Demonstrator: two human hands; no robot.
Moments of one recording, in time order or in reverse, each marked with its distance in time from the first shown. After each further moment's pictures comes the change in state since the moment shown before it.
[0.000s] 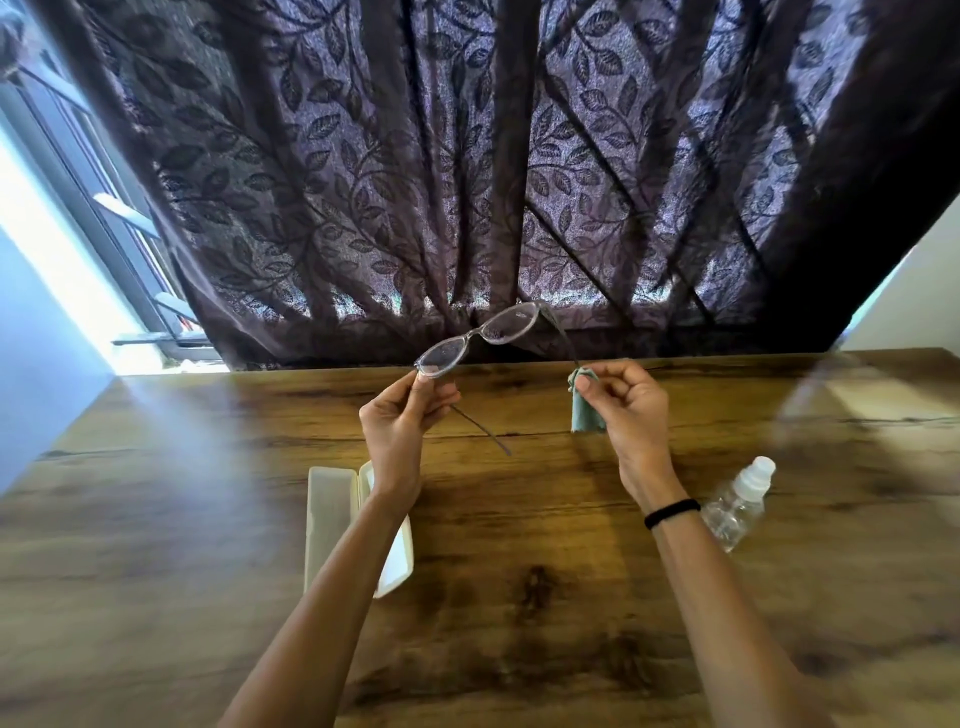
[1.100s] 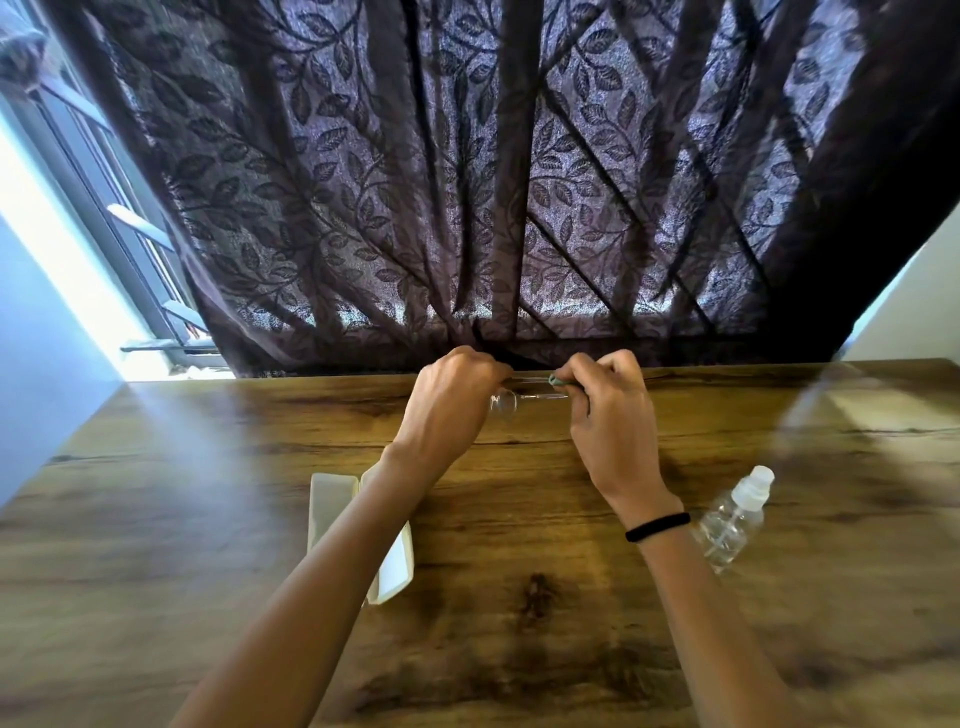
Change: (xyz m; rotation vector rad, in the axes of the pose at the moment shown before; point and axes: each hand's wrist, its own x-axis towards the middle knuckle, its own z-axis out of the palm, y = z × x) left_hand 0.013 0.043 0.041 1.390 -0.528 0.740; right_hand -0.021 -0.041 0.022 -0.918 0.015 -0.747
